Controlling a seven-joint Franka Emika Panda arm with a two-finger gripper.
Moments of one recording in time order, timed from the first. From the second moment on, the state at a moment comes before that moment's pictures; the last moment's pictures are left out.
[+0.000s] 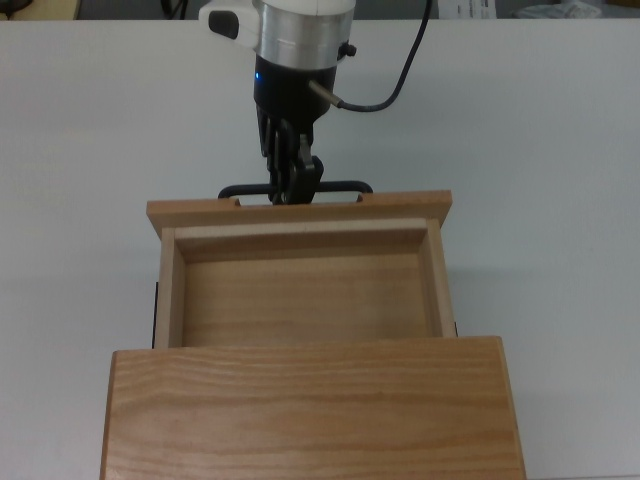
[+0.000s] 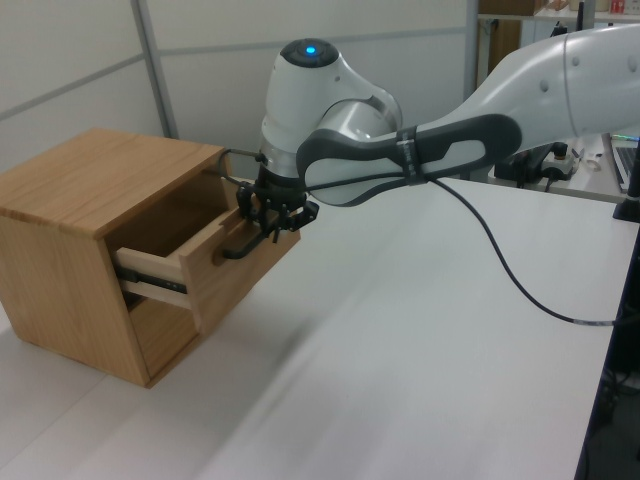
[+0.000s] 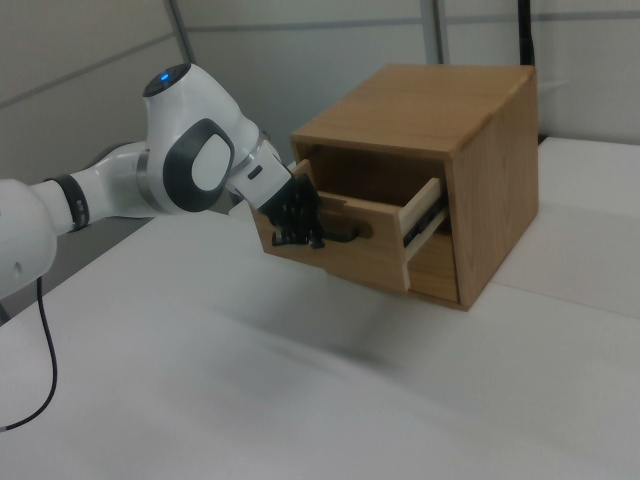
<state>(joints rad) 0.06 0.20 0.09 -1.63 -0.22 2.22 1.43</state>
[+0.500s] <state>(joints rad) 0.06 0.08 0.09 -1.74 -0.21 2.10 1.40</state>
